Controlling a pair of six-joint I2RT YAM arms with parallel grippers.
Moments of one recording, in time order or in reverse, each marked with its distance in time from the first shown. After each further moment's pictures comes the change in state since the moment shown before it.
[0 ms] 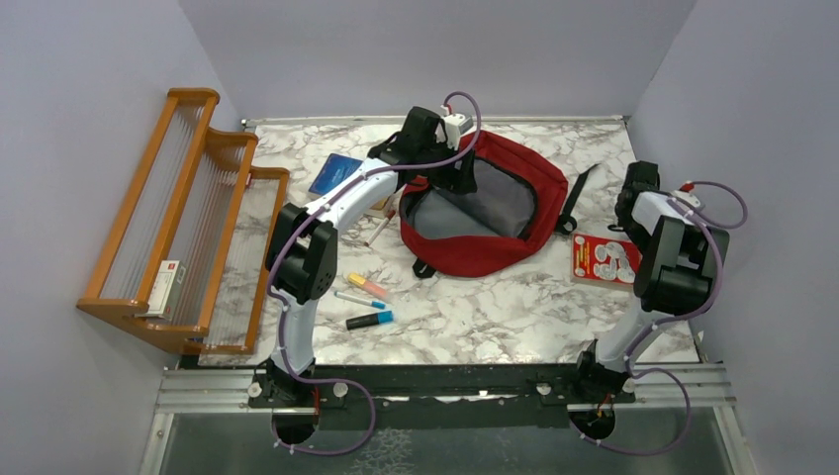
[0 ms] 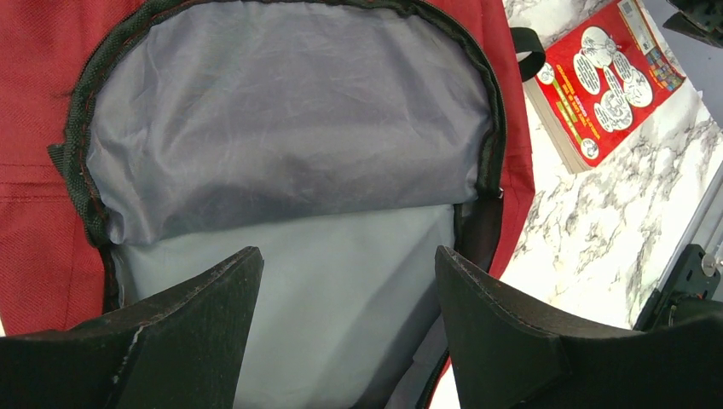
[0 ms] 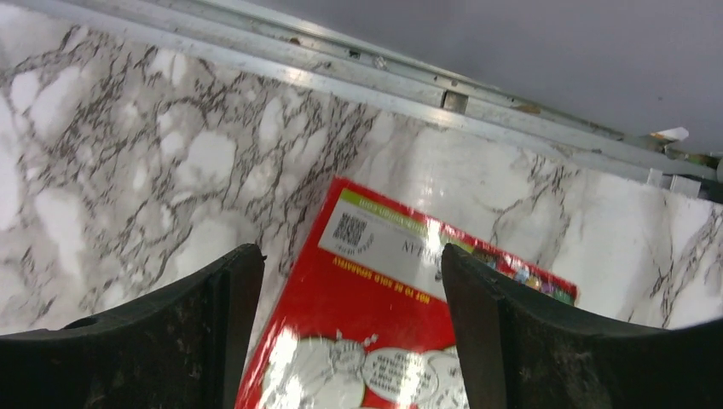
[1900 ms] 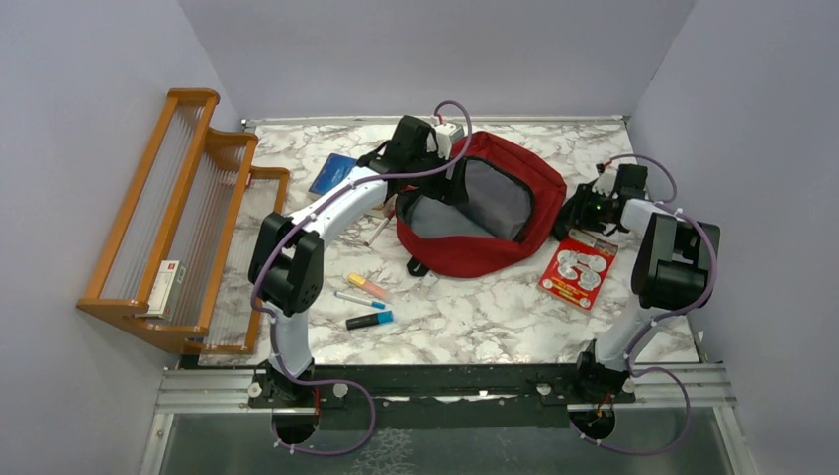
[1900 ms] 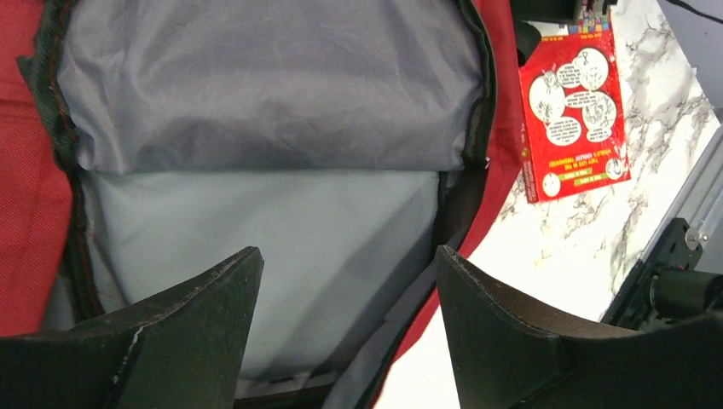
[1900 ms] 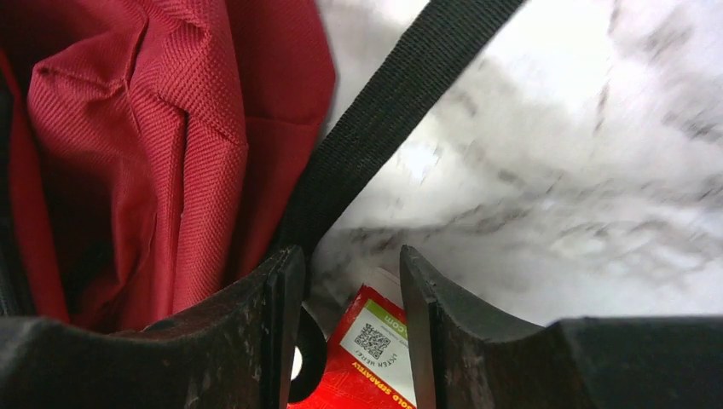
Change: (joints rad) left arm 0.000 -0.113 -0.145 -0.008 -0.005 -0.010; right arm 0.031 0.072 -0.042 0.307 -1.140 -0.775
